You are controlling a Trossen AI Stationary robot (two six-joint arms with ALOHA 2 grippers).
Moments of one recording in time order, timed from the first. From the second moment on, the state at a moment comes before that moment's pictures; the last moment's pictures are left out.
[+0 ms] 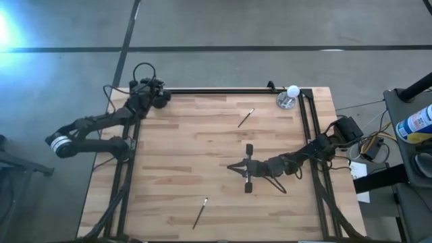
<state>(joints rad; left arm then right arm) 0.86 1.09 0.42 0.48 -0.54 0.05 0.37 1.71 0.55 1.10 0.44 -0.06</state>
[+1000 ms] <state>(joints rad) 0.88 1.10 0.59 0.03 -0.50 -0.01 0.37 1.71 0.55 1.10 0.44 -0.06</state>
